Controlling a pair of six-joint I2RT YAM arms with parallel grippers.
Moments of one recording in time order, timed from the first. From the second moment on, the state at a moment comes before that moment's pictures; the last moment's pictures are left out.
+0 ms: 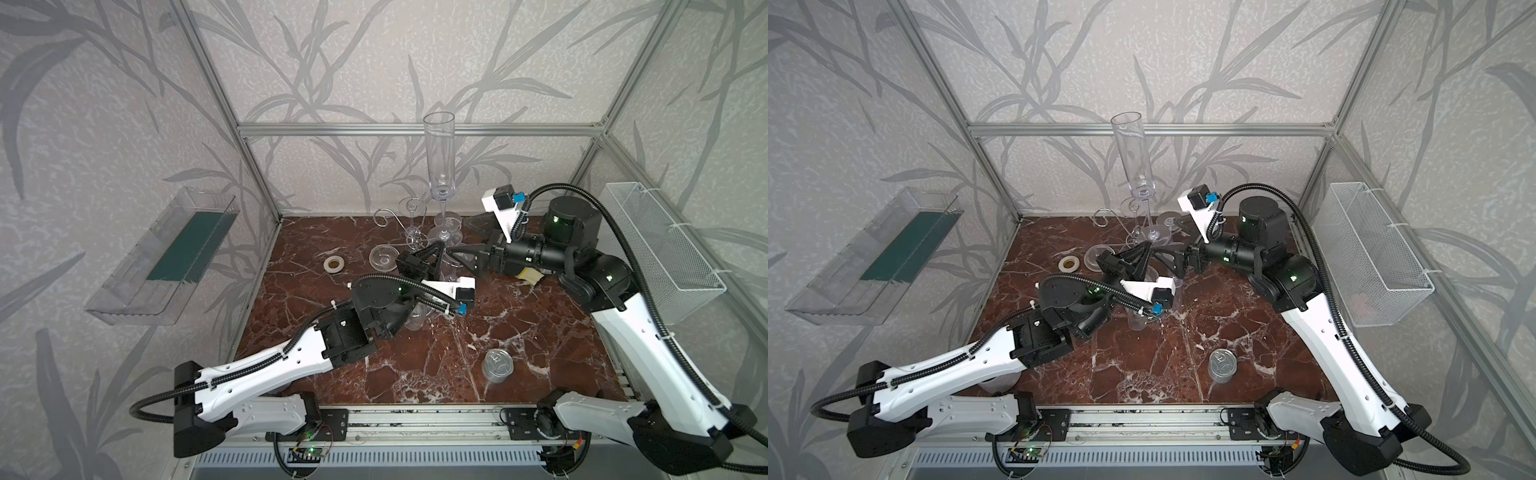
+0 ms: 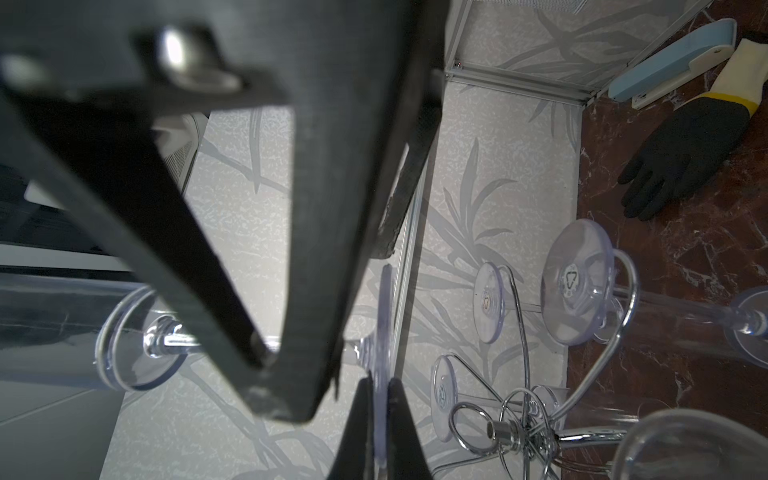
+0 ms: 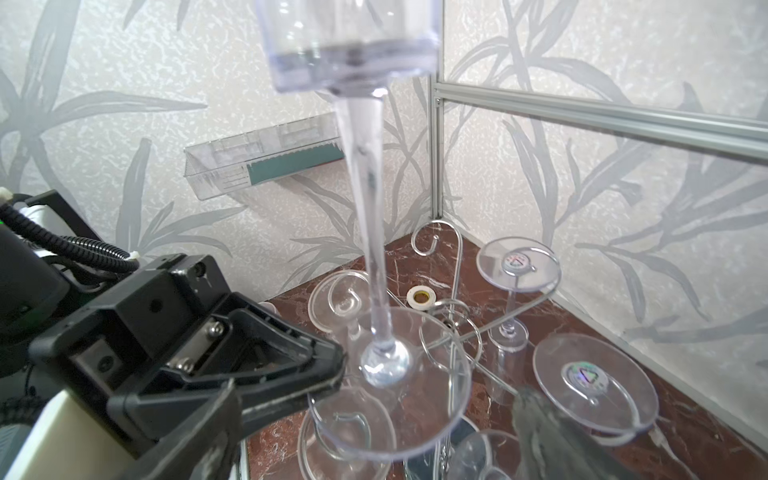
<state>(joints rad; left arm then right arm) -1.13 1.17 1.14 0.15 -0.51 1.45 0.54 1.20 1.56 -0.55 -0.59 0.00</state>
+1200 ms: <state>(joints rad) -1.19 1.18 1.11 0.21 -0.58 1.42 0.60 1.30 1.58 -0.37 -0.53 -0.05</state>
